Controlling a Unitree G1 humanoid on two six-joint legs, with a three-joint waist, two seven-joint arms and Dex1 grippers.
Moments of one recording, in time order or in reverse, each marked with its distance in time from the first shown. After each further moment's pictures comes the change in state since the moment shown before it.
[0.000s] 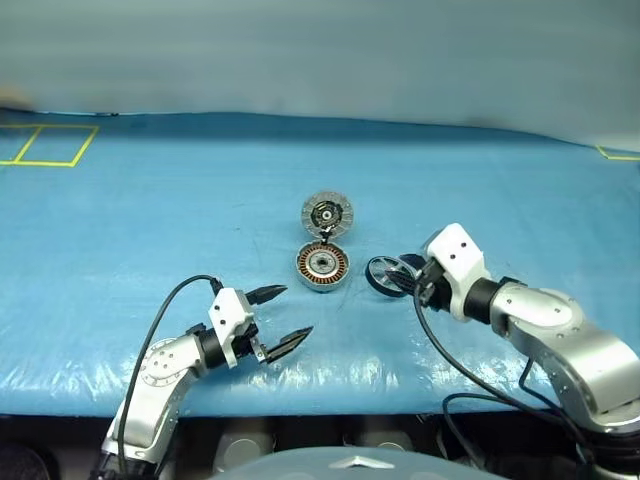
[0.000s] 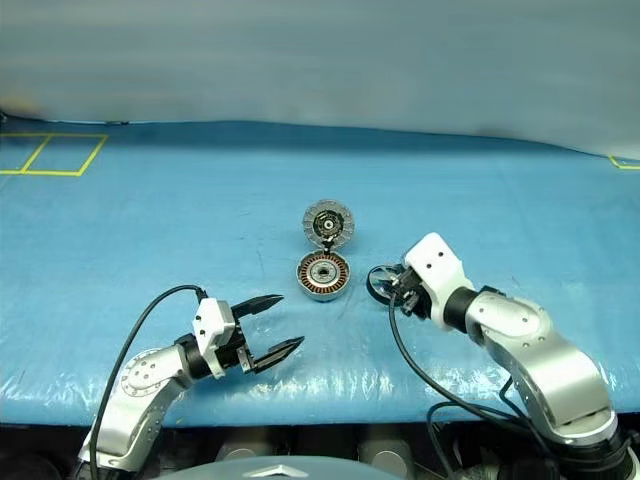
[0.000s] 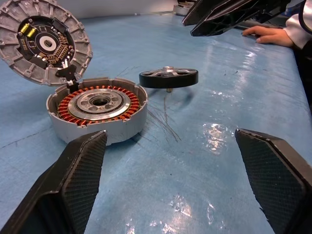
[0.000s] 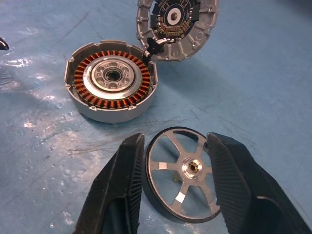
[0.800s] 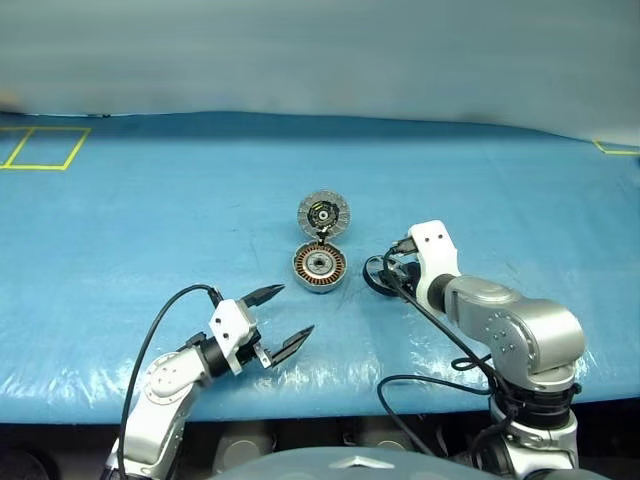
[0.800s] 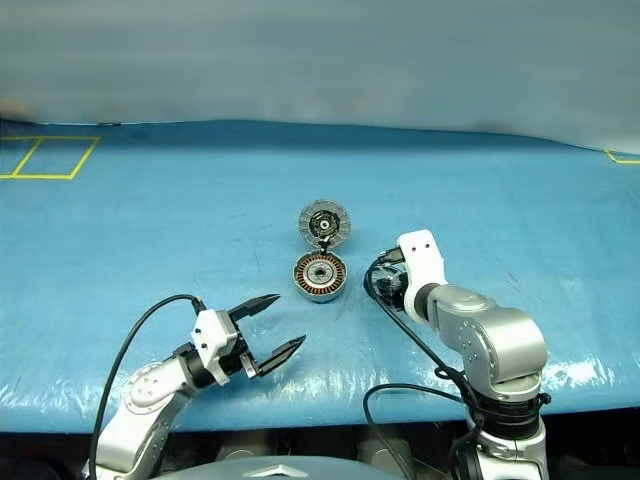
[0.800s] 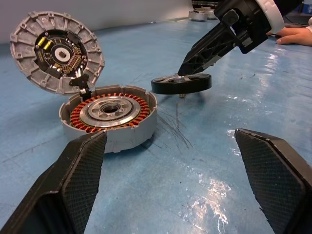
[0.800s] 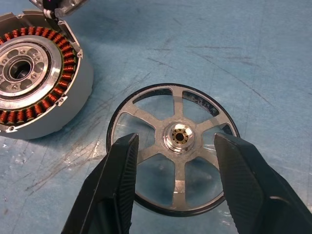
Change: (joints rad) left arm 0.045 -0.011 -0.043 -0.001 0.080 -0.149 0.105; right arm -0.145 0.434 -0.035 0.099 -0.086 0.470 -0.346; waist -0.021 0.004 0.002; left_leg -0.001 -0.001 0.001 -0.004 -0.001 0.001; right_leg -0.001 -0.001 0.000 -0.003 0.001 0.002
